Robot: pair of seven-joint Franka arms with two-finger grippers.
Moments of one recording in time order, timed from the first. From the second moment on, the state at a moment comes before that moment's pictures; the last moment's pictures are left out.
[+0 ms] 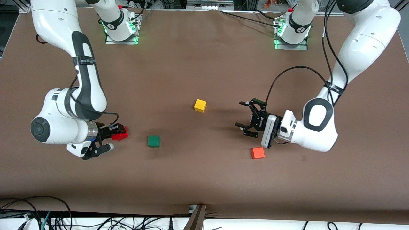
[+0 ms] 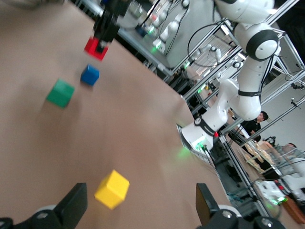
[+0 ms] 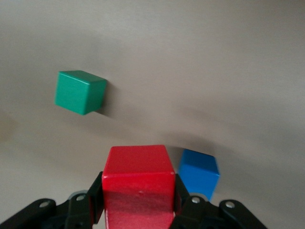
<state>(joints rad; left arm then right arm) 0.33 0.90 -0.76 -1.39 -0.65 1.78 1.16 0.36 0.68 -0.30 -1.36 0.32 1.84 -0.35</state>
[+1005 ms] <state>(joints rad) 0.27 0.43 -0.50 -1.39 -0.13 1.41 0.42 0.42 0.46 -0.31 -1.72 0.08 2.10 -0.09</state>
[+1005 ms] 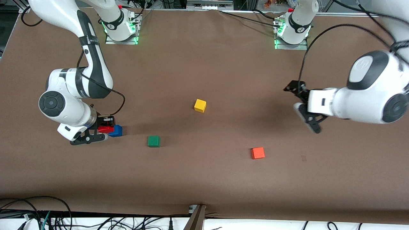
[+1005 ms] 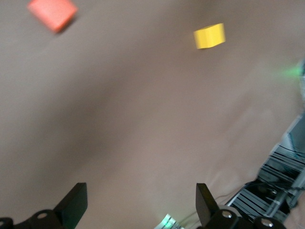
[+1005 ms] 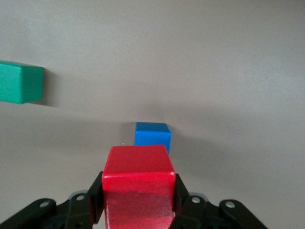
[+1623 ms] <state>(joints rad) -0.08 0.03 -0.11 -1.69 0.05 1.56 0.06 0.42 0.47 -0.31 -1.88 0.08 2.34 -0.08</state>
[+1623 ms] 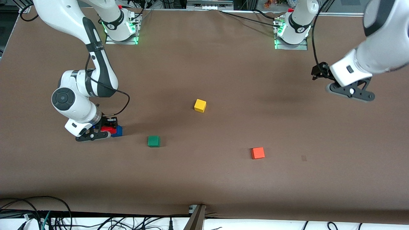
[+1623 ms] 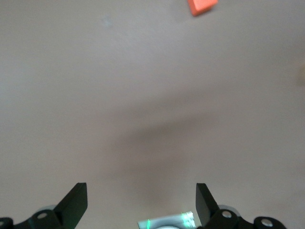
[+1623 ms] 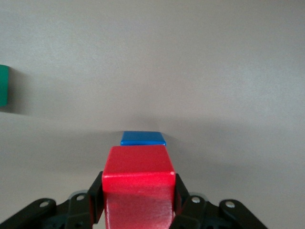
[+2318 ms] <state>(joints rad) 0.00 -0.02 -0.03 -1.74 0.07 1.72 0.01 0.42 0.50 -0.31 -1.91 0.08 2.39 -0.04</state>
